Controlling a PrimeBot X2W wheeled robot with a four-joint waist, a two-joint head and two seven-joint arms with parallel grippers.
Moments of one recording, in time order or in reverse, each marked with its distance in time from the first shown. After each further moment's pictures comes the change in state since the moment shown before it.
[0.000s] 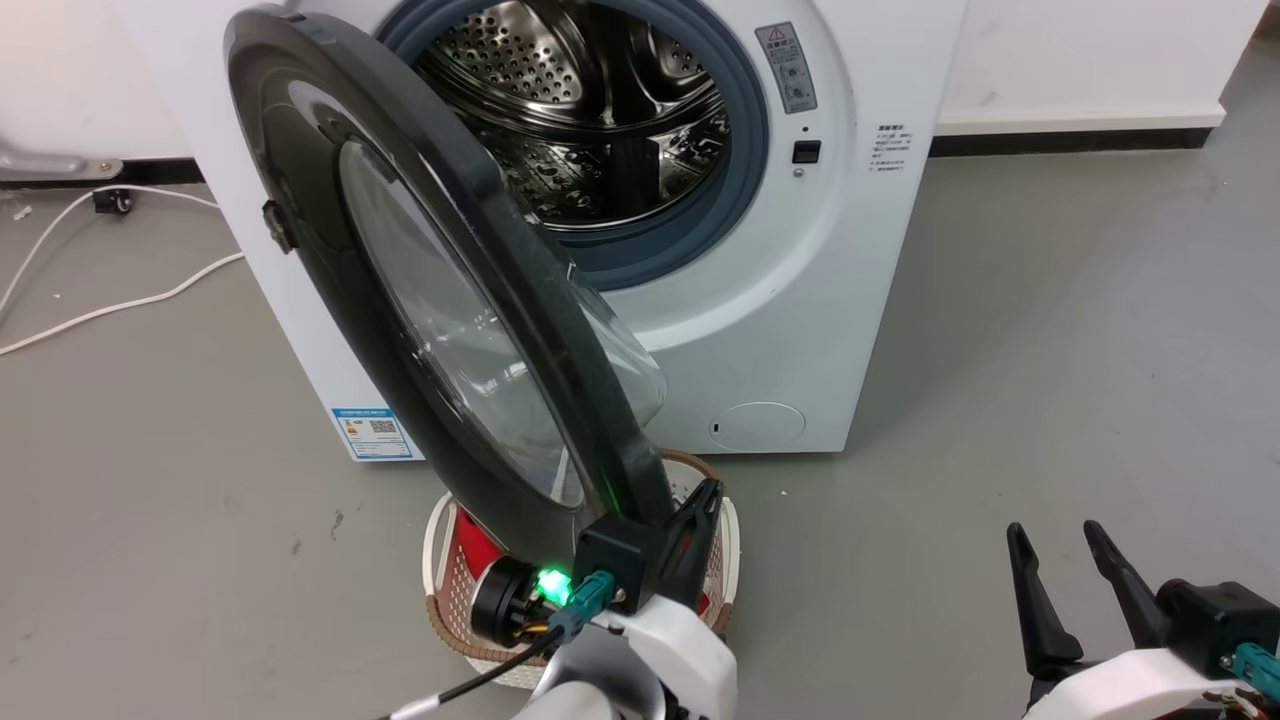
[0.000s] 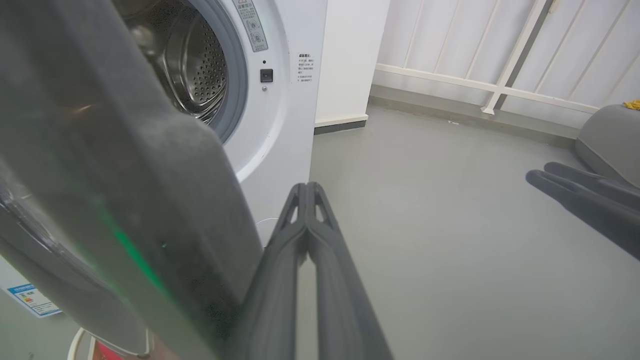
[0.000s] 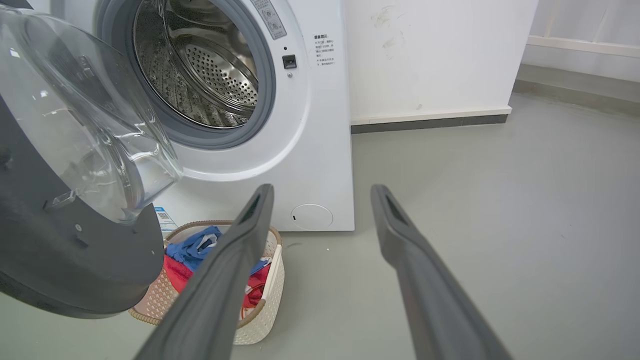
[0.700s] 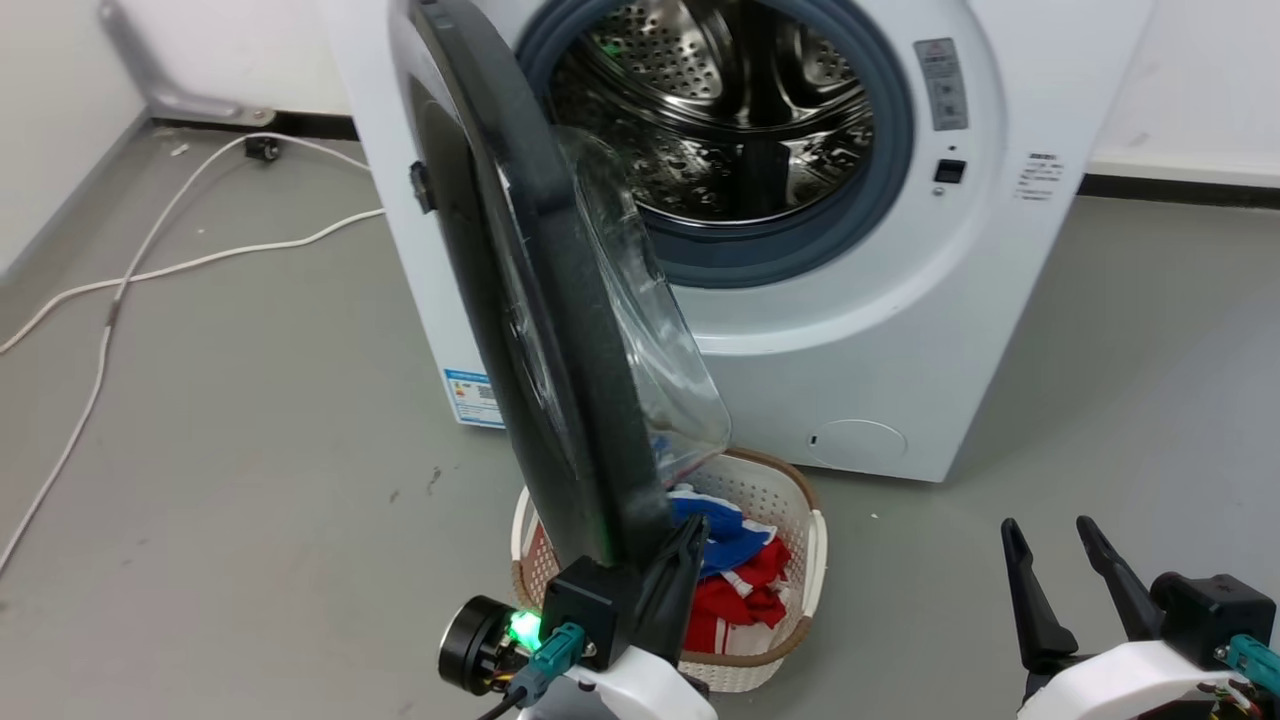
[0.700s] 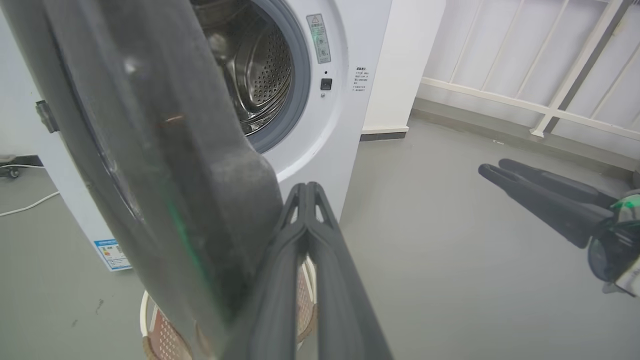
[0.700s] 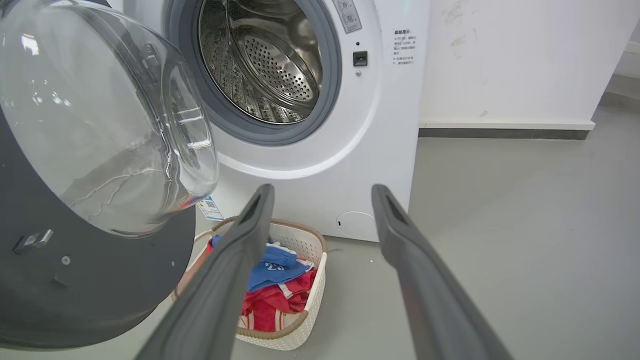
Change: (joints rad) left arm 0.104 0.114 -0.023 -0.274 0.021 0.091 0.083; right arm -0.026 -0.008 0.011 0.038 0.020 0.000 -0.009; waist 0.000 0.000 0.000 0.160
